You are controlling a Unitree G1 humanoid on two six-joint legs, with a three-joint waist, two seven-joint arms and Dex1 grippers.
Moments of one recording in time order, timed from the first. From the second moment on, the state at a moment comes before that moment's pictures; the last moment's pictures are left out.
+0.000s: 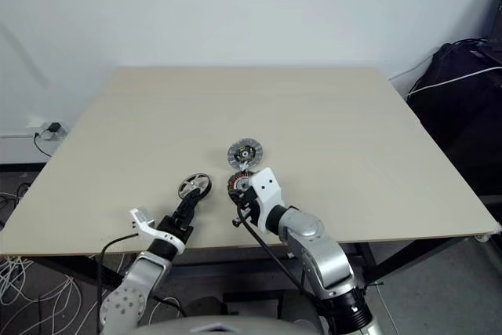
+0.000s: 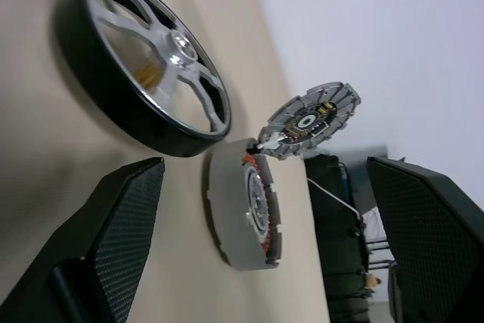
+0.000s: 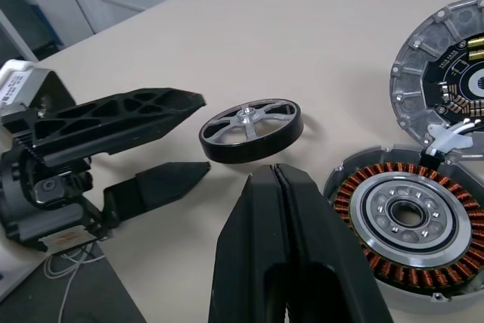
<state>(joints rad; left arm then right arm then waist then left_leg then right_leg) 0.25 -0.06 0.19 -0.10 -1.09 0.48 -0.24 -0.04 -0.11 0.33 -0.29 0.20 0.60 0.47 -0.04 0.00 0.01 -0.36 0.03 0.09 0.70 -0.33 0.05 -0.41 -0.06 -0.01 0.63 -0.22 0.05</state>
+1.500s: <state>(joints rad) 0.13 -0.07 0.24 0.04 -1.16 0.46 -0.14 -0.06 -0.11 0.34 -0.29 0.21 0.60 0.44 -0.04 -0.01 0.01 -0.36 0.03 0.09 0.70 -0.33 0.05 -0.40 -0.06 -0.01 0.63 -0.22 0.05</state>
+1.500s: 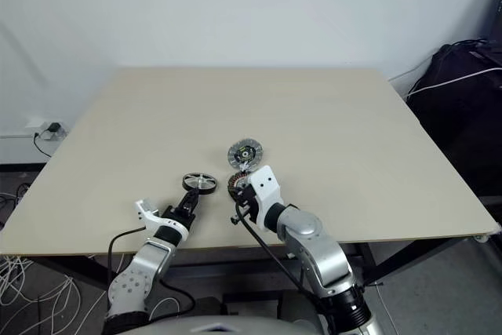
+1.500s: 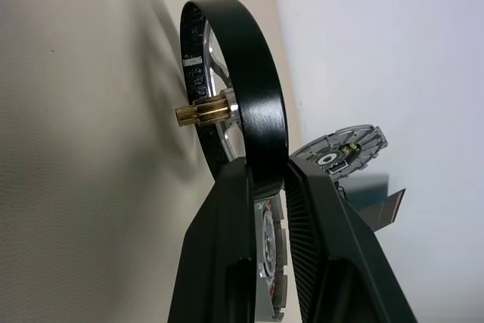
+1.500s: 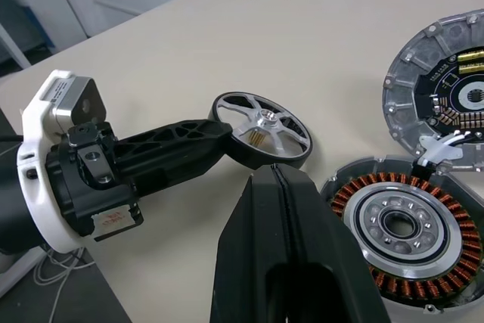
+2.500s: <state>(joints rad) 0.26 -0.06 0.14 -0.17 -1.30 0.61 -0.31 -0.03 -0.17 0.33 -0.30 0.24 0.60 0.47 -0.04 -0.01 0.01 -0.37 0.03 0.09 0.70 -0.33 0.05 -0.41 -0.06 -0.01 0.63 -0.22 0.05</state>
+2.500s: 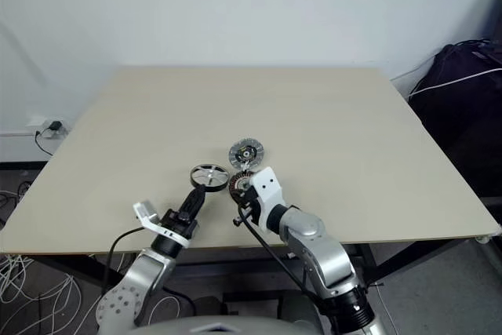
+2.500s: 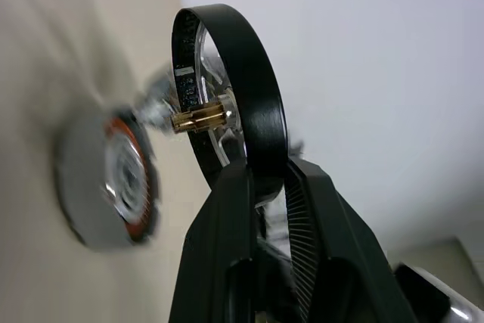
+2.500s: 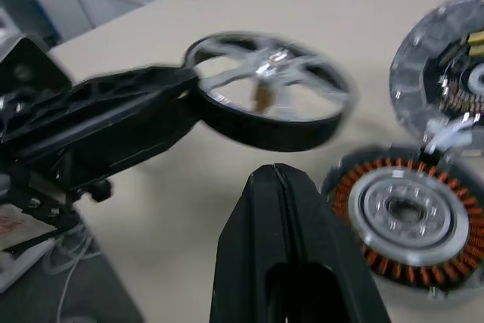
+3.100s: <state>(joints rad) 0.07 -0.06 0.11 0.05 -1.21 0.72 -0.38 0.09 -0.26 0.29 -0.41 0.30 0.66 0.47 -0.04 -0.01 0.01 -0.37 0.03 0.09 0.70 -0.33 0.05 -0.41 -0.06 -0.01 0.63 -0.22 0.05</state>
